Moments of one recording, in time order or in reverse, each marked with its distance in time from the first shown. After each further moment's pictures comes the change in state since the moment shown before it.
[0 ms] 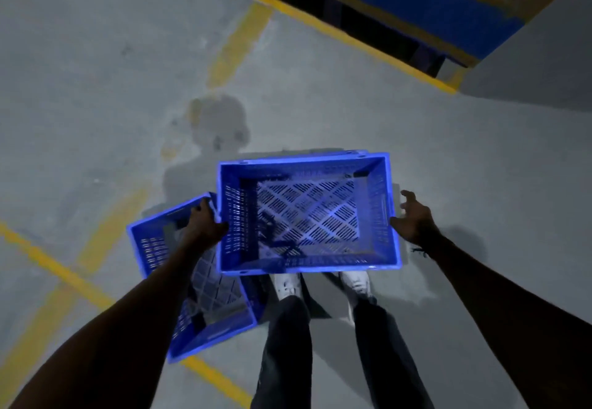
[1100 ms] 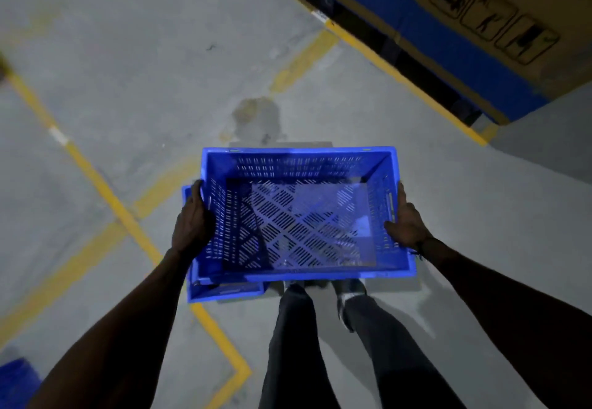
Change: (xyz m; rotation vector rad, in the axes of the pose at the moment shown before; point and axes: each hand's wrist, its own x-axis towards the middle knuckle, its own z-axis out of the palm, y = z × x) left_hand -0.177 -0.036 -0.093 -0.062 0.354 0.021; right_hand -0.066 -0.087 -0.055 -0.186 -0.156 -0.278
